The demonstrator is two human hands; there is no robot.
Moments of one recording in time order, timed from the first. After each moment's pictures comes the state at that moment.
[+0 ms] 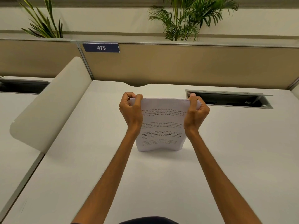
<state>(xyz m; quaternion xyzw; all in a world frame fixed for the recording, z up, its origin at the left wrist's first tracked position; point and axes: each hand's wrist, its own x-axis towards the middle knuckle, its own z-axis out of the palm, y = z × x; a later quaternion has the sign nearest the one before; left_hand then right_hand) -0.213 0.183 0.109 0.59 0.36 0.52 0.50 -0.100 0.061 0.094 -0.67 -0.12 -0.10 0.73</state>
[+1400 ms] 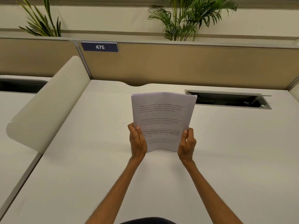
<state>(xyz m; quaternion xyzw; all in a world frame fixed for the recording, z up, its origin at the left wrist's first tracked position) -0.241 0.153 -0.021 0.70 0.33 0.43 0.47 -0.128 0.021 -0.040 -0.77 -0.21 -0.06 0.59</state>
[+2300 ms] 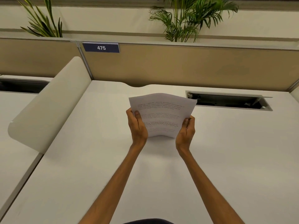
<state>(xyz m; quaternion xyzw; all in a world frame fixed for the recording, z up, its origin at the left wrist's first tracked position) -0.214 0.173 0.030 0.64 0.29 0.51 0.50 -0.122 0.059 0.004 -0.69 -0.16 -0.03 0.70</state>
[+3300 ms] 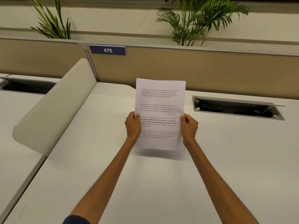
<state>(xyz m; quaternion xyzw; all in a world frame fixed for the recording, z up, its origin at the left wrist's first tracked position) -0.201 0.250 0.009 0.68 0.45 0.33 0.47 -0.060 0.102 -0.003 -0.74 -0.10 0.10 0.65</state>
